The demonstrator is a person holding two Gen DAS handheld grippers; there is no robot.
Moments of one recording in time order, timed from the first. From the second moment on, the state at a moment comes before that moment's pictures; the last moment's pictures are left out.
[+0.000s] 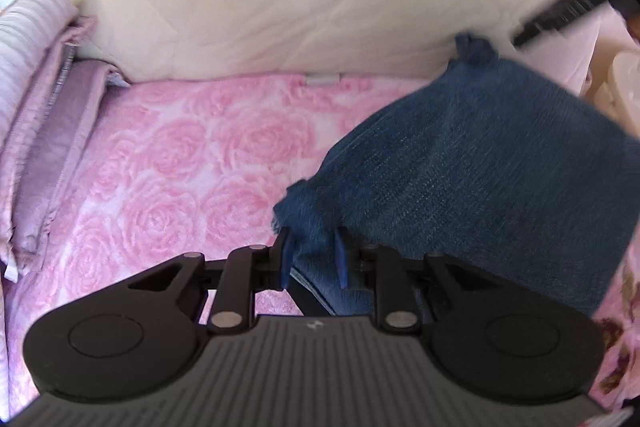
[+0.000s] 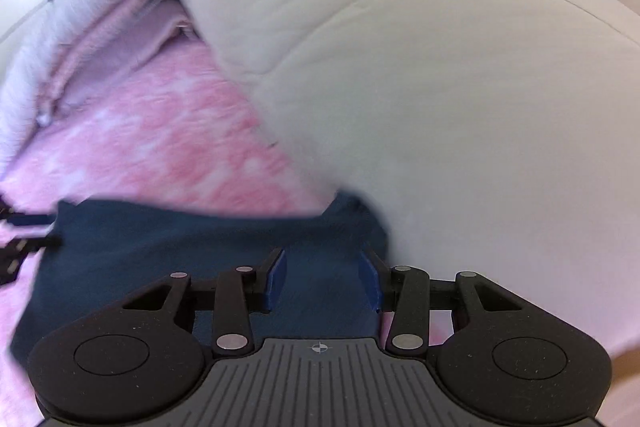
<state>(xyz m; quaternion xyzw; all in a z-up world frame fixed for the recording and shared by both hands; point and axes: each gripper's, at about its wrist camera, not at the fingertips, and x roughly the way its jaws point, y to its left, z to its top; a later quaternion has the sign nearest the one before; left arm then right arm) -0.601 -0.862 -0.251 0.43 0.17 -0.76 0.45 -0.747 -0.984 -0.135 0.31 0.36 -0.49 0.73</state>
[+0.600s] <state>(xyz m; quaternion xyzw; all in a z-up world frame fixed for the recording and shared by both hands) -0.611 -0.771 -0.250 0.45 0.20 -0.76 0.43 -0.769 -0.839 -0.148 0.35 0.37 -0.47 0.72</state>
